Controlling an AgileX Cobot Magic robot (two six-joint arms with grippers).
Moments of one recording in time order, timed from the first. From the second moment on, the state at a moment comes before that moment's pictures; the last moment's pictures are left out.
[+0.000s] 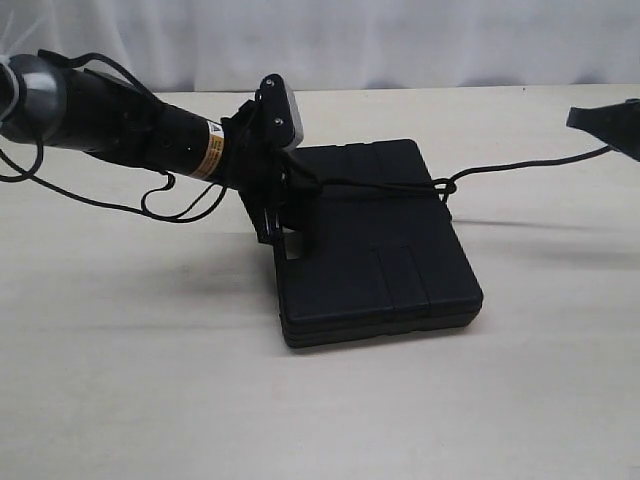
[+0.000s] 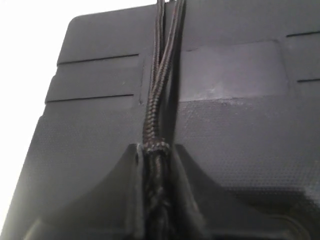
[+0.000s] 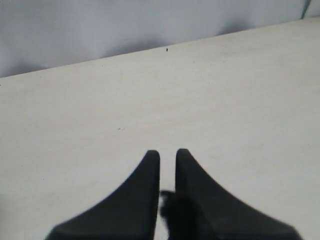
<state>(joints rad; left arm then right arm) -0.40 2.07 -1.24 1.70 -0.55 -0.85 -0.19 1.73 -0.88 -0.14 -0.26 0.22</state>
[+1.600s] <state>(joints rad) -0.40 2.07 -1.24 1.68 -0.58 -0.83 -0.17 1.69 -0.59 -0.81 -0.70 1.15</state>
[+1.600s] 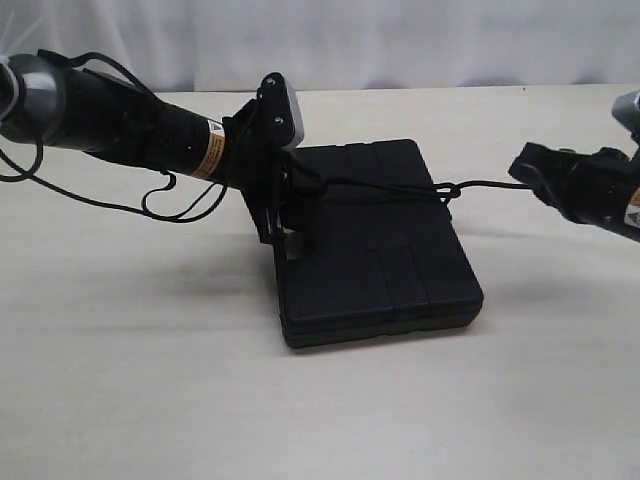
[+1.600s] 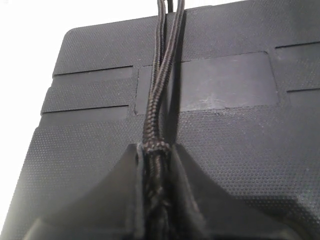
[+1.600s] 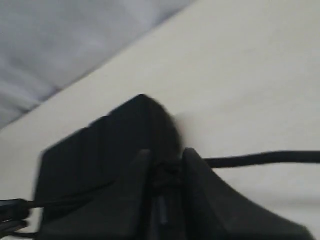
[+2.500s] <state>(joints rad) -0.40 2.07 -1.24 1.67 -0.58 -0.83 -0.33 2.07 -0.68 -0.91 -1.11 1.34</state>
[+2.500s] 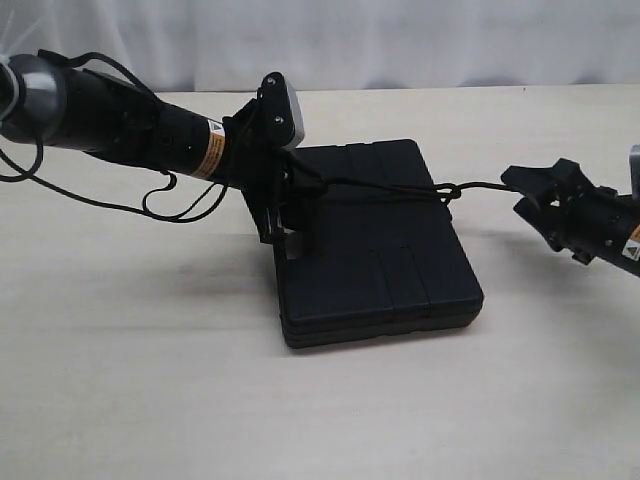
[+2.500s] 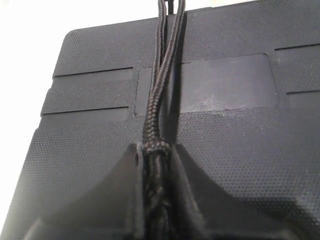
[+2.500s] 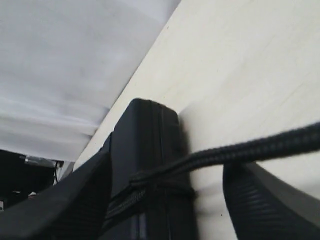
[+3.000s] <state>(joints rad) -0.40 2.07 -1.24 1.67 -0.58 -0.82 -0.15 2.08 -0.77 -0.72 -1.07 1.17</state>
